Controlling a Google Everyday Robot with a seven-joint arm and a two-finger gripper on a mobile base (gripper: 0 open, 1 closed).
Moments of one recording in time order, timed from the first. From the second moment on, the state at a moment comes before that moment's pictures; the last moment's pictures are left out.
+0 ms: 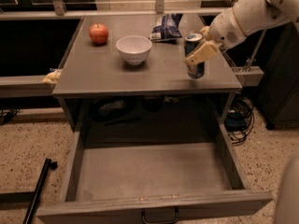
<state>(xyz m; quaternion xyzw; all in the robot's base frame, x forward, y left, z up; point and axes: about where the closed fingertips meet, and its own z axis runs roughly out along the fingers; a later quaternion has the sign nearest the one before) 0.668 -0.138 0.922 -0.60 0.69 0.19 0.35</state>
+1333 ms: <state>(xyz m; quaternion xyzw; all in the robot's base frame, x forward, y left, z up) 0.578 -0.190 0.886 -0.58 0.71 0.20 0.36</state>
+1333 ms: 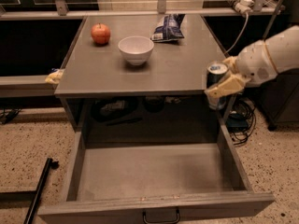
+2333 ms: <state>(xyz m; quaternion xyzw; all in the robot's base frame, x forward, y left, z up) 0.518 -0.159 0.745 -0.56 0.67 0.33 0.37</state>
